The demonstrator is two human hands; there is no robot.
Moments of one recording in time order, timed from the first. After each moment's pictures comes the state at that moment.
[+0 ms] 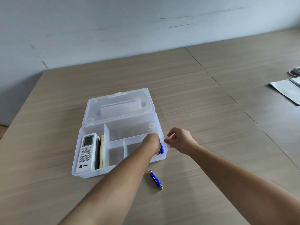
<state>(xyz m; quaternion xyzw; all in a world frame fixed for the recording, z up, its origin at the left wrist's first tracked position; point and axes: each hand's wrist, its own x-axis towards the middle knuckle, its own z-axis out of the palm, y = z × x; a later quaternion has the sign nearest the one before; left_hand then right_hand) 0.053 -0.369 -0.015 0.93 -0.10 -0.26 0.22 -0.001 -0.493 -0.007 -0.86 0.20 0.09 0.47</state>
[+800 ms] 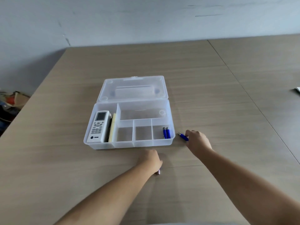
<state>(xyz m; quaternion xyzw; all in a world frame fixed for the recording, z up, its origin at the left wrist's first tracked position) -0.041 -0.322 -0.043 0.94 0.00 -0.34 0.11 -0.029 -0.510 -0.052 -0.98 0.13 0.10 0.14</state>
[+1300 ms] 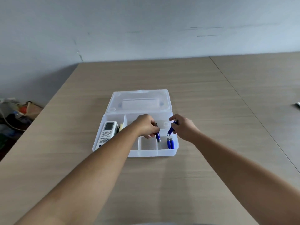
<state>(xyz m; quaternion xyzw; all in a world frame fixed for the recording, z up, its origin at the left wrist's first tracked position) 0.048 -0.294 0.077 0.90 -0.06 -0.26 0.35 0.018 -0.462 0.046 -0.90 0.08 0.08 0.42</state>
